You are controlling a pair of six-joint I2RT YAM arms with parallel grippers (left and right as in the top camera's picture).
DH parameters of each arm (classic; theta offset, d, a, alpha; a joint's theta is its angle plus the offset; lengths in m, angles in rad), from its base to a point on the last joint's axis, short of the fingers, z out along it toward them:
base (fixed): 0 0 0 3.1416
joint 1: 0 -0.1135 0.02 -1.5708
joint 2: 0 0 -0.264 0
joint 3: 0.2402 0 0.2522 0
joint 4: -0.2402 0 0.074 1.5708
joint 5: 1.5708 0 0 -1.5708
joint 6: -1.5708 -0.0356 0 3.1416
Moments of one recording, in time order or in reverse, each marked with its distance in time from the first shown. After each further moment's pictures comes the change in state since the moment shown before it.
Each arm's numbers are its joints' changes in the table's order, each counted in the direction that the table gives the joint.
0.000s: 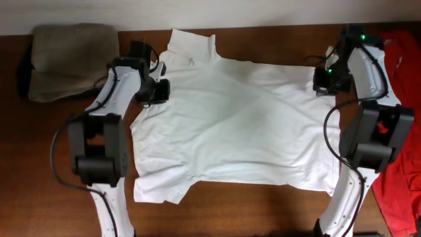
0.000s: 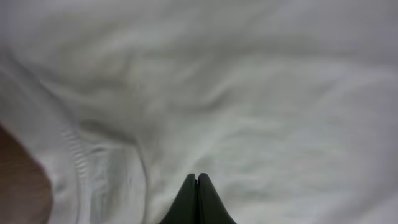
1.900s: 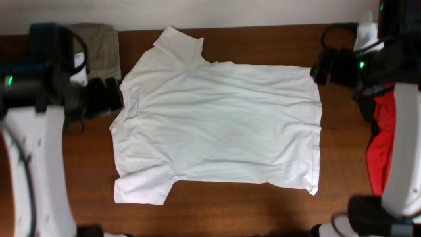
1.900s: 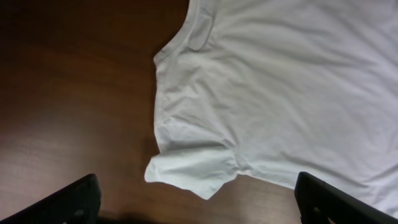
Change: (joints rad) left arm -0.149 0.627 0.288 -0.764 -0.224 0.184; right arm -0.158 0.597 0.266 -0.479 -0.046 -0.160
